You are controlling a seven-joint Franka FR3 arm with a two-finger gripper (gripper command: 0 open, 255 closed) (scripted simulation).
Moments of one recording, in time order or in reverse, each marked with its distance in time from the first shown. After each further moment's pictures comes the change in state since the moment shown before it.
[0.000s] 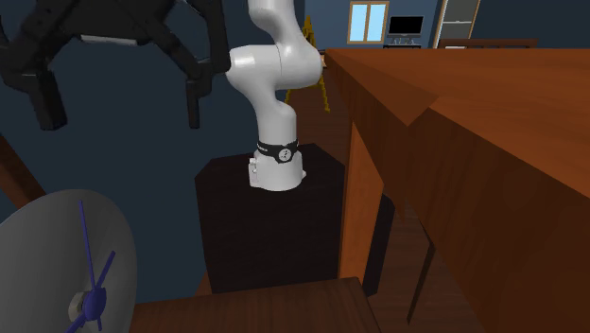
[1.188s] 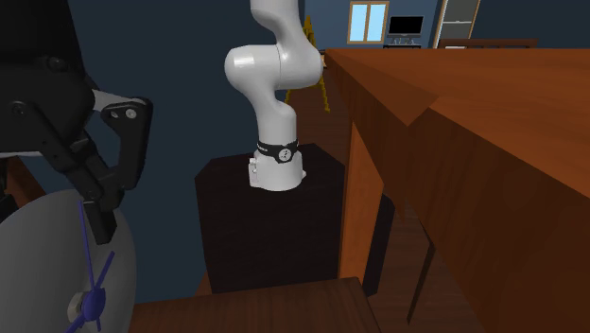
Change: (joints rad) arm -0.029 0.233 -0.063 0.092 0.110 0.127 -0.141
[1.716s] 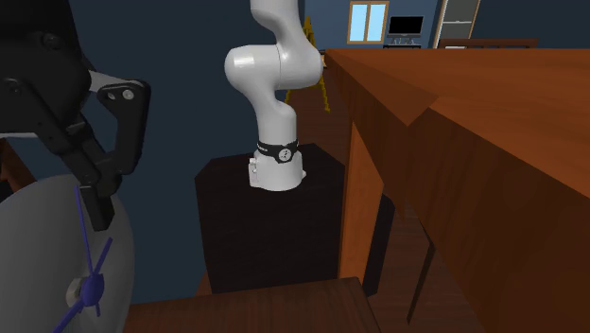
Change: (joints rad) arm 0.002 -0.014 0.001 0.014 -0.007 -0.029 0.003
